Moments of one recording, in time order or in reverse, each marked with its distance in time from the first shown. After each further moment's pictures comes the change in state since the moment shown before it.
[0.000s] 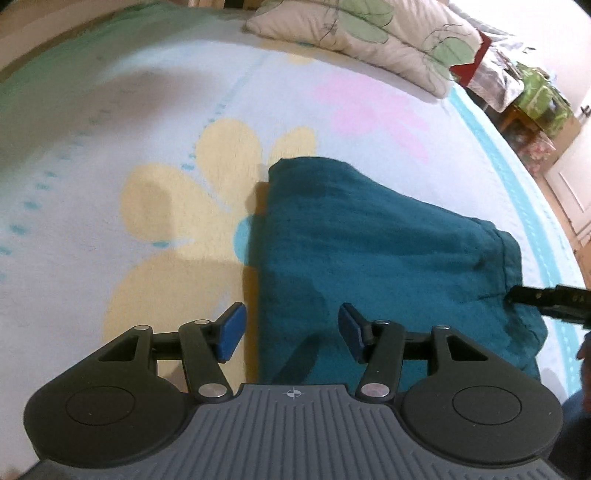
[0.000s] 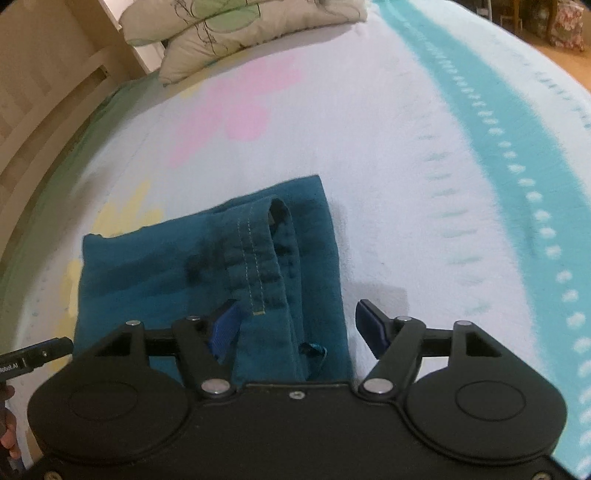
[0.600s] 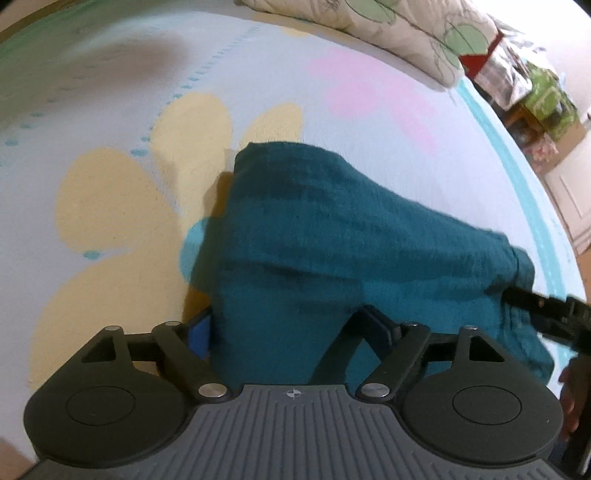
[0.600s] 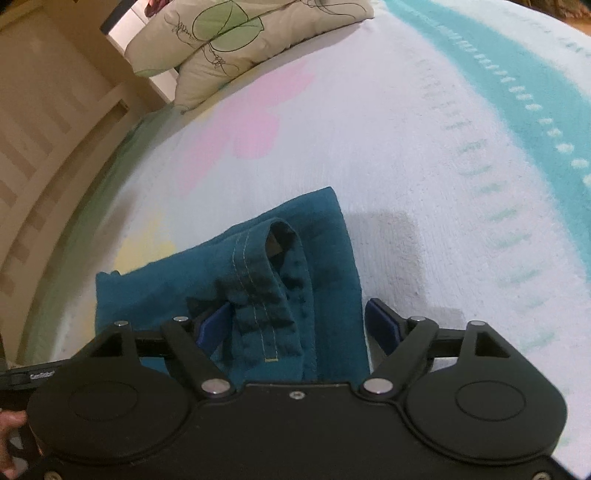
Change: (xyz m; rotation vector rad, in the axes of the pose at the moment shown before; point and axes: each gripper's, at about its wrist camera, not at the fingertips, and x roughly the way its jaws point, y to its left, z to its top) left arm 0.047 -0.014 0.019 -0.056 0.042 -0.033; right arm 0.024 -0.023 0.003 0.081 -0.088 0.170
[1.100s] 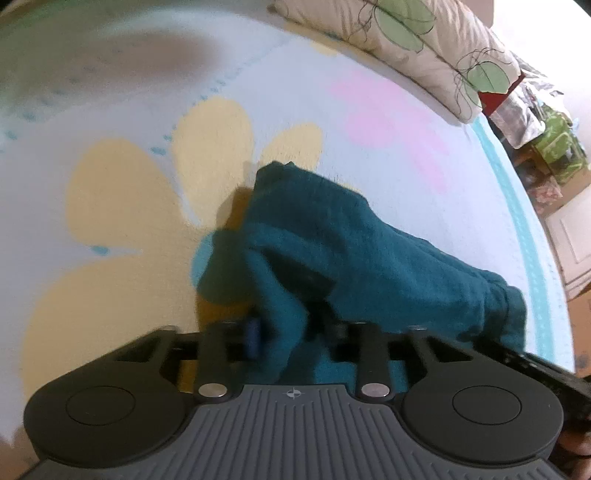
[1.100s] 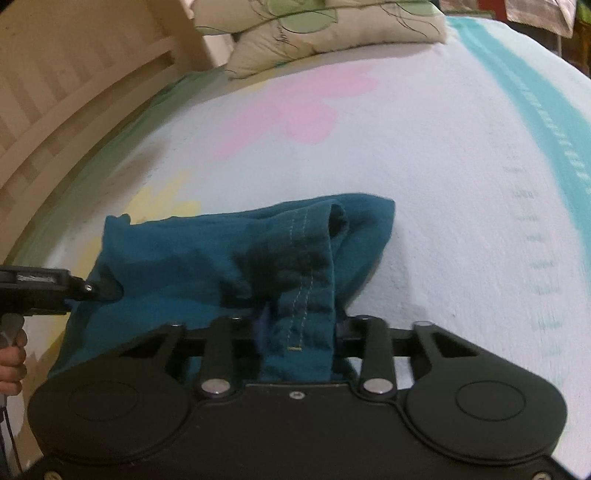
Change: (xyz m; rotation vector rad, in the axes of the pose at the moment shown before) left arm -0.006 0.012 0.001 -0.109 -0.043 -0.012; right arm 0.006 0.039 -0.011 -0.295 0.010 -0.031
